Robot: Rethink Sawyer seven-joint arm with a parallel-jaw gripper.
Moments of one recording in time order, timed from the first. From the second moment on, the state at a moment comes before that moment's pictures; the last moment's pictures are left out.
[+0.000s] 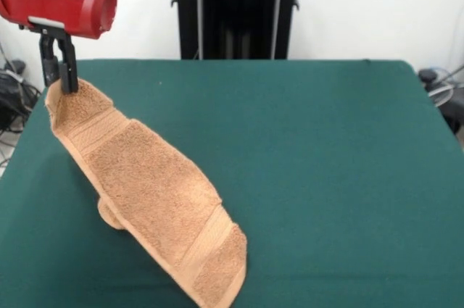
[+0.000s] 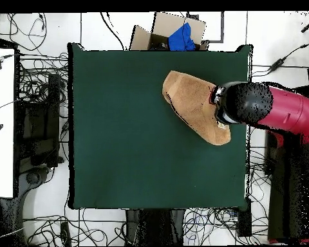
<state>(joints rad) -0.65 -0.74 0.30 1.38 -0.34 0.83 1.71</state>
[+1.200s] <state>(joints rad) -0.66 -0.83 0.30 1.49 -0.26 0.83 1.71</state>
